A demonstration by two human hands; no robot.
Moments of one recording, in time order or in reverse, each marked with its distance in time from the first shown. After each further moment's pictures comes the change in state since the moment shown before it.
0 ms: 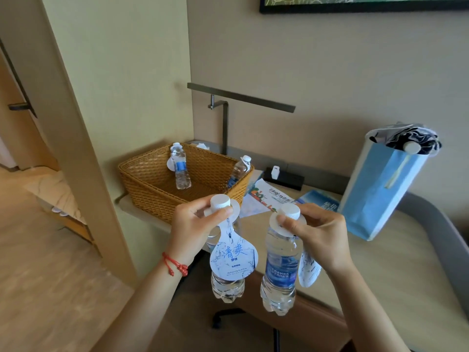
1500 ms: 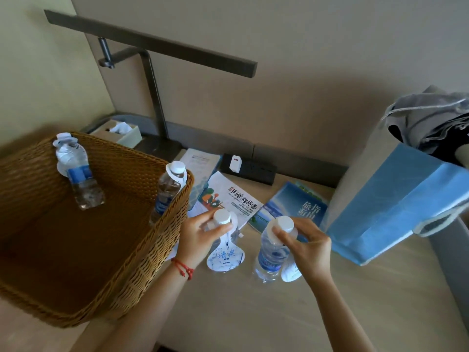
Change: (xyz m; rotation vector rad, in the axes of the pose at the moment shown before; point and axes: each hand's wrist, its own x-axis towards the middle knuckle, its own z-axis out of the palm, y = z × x) left_hand 0.210 -0.235 0.190 0.115 -0.194 -0.122; right_hand 0.198 0.270 -0.081 -0.242 0.277 0.256
